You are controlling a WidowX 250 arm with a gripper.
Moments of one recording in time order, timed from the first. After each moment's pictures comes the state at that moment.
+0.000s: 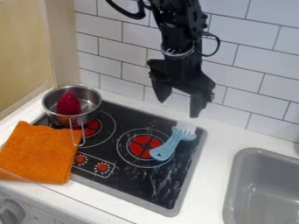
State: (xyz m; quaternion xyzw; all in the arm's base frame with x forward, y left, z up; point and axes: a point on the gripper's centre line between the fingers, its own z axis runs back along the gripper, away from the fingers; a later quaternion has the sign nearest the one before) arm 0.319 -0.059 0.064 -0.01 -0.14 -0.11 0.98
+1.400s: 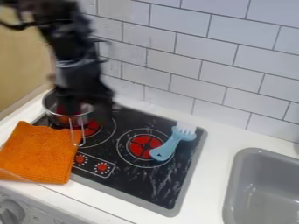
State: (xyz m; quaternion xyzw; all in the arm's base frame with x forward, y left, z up) arm 0.235 0.048 0.050 -0.03 -0.11 0.00 0.99
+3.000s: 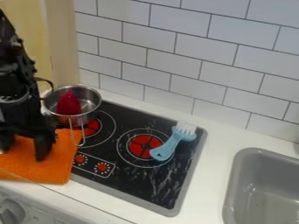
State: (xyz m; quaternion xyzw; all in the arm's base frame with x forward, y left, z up) arm 0.195 0.100 0.003 0.03 -0.03 0.09 1.00
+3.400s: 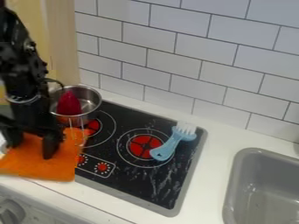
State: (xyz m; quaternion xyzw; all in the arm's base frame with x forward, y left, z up) arm 0.204 0.082 0.001 0.03 -0.04 0.05 1.00
